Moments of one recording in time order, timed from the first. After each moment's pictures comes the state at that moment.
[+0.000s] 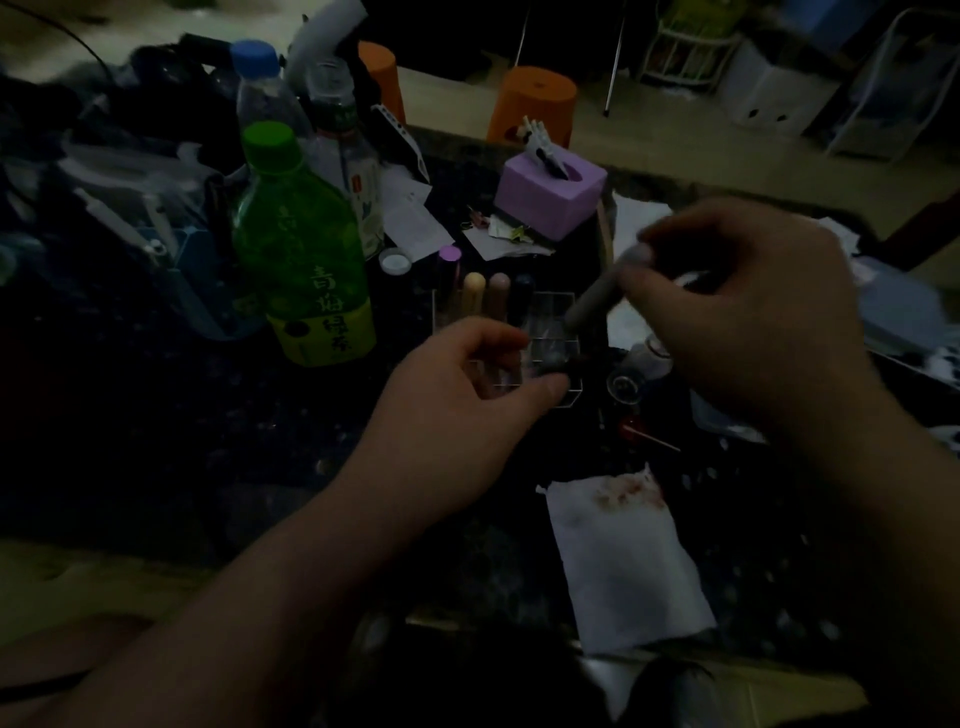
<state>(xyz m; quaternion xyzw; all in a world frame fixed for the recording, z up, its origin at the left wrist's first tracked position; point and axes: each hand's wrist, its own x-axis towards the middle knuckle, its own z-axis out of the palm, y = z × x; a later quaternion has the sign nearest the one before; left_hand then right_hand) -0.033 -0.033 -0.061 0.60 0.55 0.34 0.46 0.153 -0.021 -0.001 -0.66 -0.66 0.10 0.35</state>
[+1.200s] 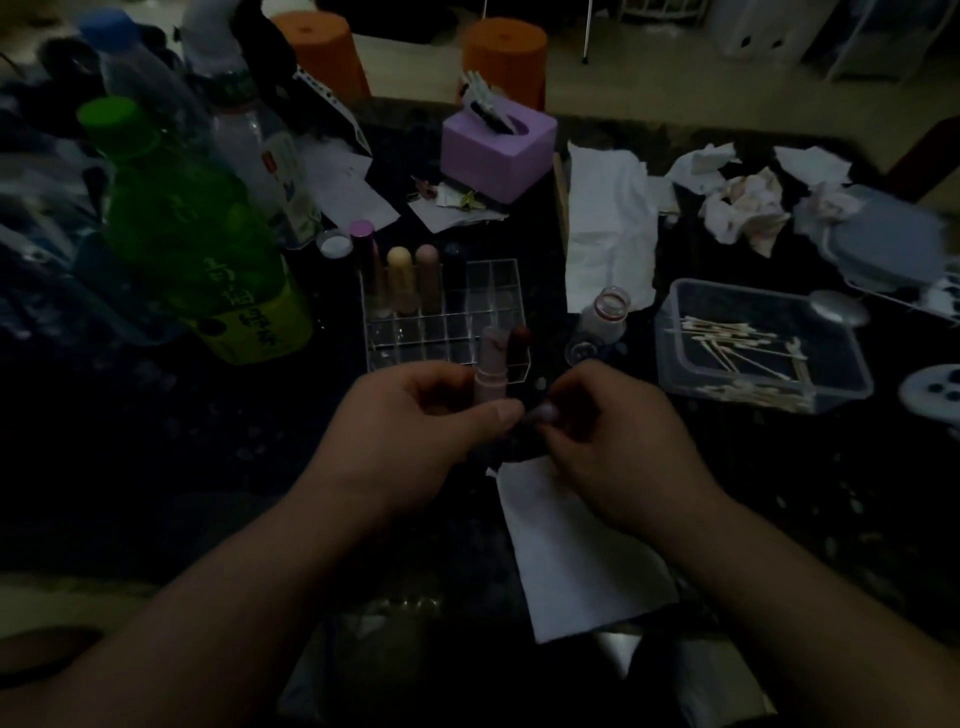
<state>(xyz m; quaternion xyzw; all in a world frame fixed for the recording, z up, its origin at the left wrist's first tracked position) 0.001 -0.039 -0.081 0.54 0.56 0.29 0.56 0.185 -0.061 -0.112 -0.70 -0.63 0.24 0.24</state>
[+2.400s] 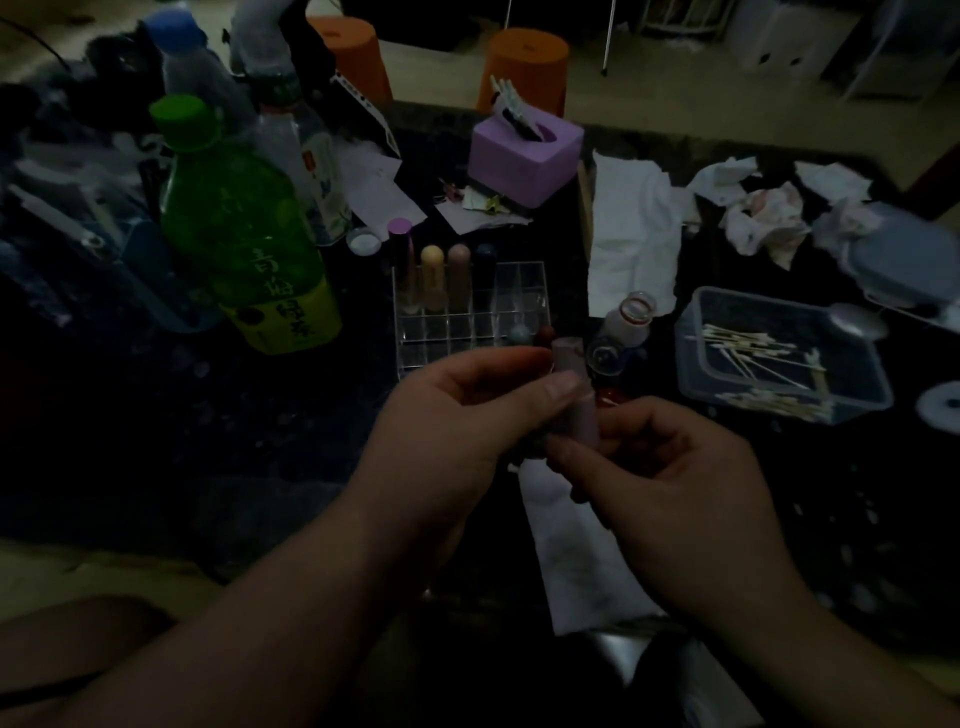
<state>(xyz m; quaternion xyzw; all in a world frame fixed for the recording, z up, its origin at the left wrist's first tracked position) 0.015 -0.057 -0.072 0.37 0.42 0.45 0.70 0.151 -0.107 -0.070 -0.64 -0.46 0.40 0.47</state>
